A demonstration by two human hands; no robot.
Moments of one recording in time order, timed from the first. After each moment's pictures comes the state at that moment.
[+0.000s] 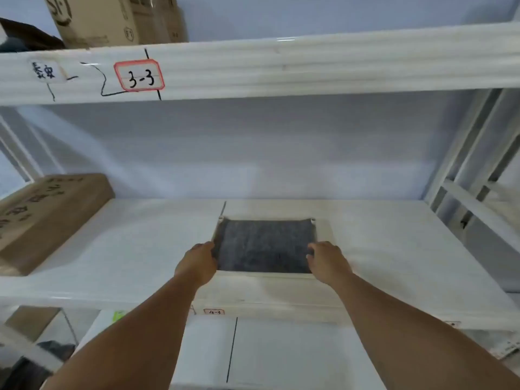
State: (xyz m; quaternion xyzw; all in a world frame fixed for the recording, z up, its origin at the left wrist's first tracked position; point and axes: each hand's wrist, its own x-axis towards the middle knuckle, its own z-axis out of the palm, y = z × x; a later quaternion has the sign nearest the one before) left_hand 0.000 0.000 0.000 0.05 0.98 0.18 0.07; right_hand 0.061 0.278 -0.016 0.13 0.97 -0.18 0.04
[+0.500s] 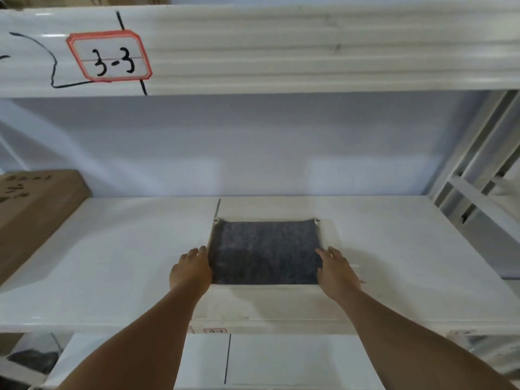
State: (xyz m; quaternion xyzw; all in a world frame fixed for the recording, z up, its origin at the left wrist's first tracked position) left_hand -0.041 -0.004 -0.032 0.05 0.99 0.10 0.05; right_hand 0.045 0.278 -0.046 0.21 0.96 -0.20 0.06
